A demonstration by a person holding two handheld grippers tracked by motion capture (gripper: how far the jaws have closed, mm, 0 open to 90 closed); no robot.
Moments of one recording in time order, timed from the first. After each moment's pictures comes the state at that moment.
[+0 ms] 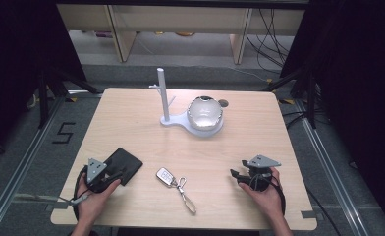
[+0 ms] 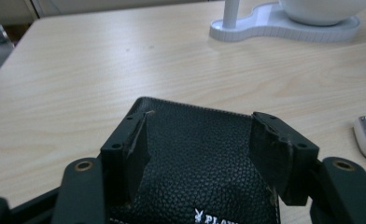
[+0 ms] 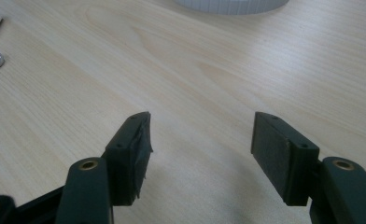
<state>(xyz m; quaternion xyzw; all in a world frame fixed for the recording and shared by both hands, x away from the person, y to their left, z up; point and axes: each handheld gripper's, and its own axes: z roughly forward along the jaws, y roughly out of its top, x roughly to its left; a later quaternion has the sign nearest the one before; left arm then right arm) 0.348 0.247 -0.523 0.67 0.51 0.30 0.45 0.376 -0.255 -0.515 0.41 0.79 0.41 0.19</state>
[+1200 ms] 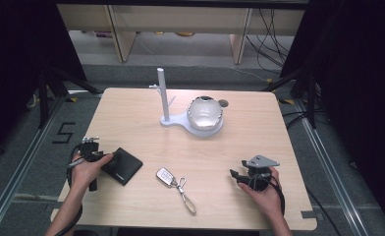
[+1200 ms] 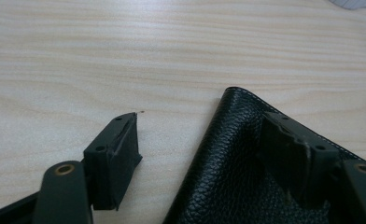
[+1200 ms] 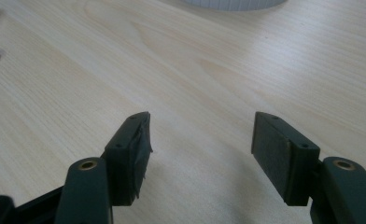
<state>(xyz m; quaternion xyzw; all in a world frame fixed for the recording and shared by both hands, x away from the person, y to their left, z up) 0.427 0.286 -0.514 0.65 0.66 0.16 0.34 0.378 -0.253 -0.516 0.40 0.81 0.40 0.18</state>
